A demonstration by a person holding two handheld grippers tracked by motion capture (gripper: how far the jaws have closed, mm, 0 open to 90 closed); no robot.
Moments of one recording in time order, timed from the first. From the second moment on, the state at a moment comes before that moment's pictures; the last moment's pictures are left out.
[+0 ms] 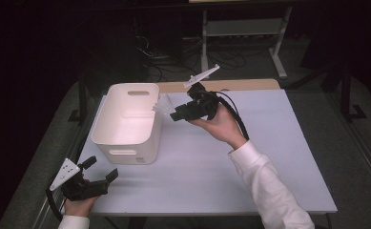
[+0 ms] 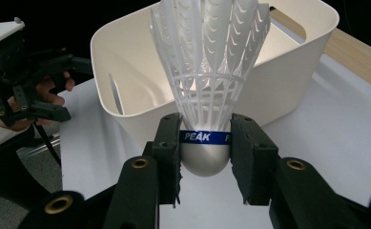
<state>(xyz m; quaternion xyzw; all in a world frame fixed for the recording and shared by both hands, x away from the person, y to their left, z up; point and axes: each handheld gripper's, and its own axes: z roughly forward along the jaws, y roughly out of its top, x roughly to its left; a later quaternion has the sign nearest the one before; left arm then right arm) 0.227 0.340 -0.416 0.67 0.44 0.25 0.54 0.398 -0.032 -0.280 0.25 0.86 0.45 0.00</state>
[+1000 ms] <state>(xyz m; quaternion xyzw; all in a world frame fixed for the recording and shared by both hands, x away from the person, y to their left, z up) 0.225 0.339 -0.415 0.66 0.45 0.25 0.54 0.407 0.003 -0.278 0.24 0.86 0.46 -0.02</state>
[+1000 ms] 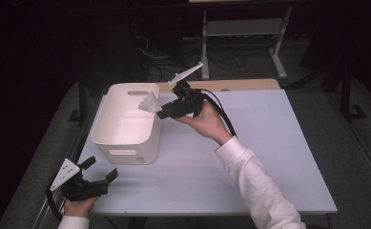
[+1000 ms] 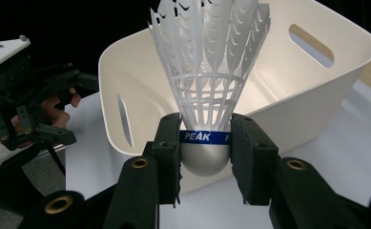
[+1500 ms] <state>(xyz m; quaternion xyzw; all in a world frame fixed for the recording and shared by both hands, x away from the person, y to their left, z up) 0.225 0.342 -0.415 0.68 0.44 0.25 0.53 0.414 0.020 -0.283 0.22 0.87 0.45 -0.02</state>
